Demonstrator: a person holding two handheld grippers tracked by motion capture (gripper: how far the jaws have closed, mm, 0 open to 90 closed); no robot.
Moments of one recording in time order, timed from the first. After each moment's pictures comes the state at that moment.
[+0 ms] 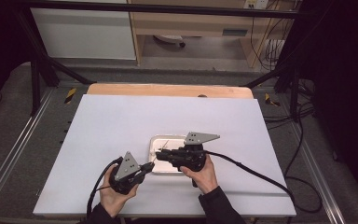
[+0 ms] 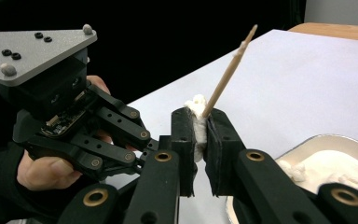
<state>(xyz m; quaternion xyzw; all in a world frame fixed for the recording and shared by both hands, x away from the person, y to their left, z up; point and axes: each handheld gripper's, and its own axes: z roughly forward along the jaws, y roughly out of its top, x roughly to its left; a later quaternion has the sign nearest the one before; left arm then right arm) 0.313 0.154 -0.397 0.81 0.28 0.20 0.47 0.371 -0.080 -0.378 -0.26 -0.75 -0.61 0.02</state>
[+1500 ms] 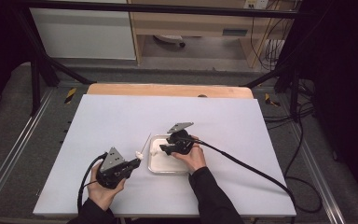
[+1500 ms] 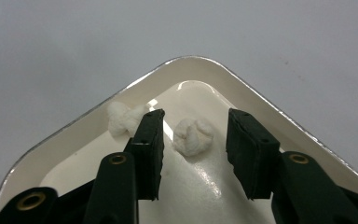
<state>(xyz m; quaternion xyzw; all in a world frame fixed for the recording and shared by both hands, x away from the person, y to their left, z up) 0.327 0.191 -0.405 0.80 0.34 0.19 0.46 0.456 -0.049 -0.443 -0.32 -0.86 -0.40 -0.10</state>
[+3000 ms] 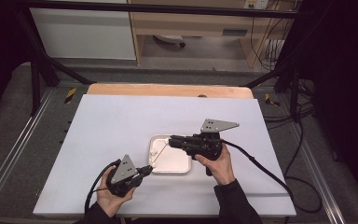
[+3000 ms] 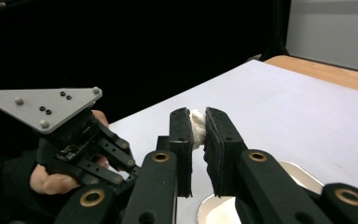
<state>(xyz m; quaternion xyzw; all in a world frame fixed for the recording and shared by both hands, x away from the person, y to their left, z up) 0.309 0.162 -0.402 0.83 0.25 0.19 0.47 0.379 -0.116 -0.334 -0.24 -0.75 -0.62 -0.01</state>
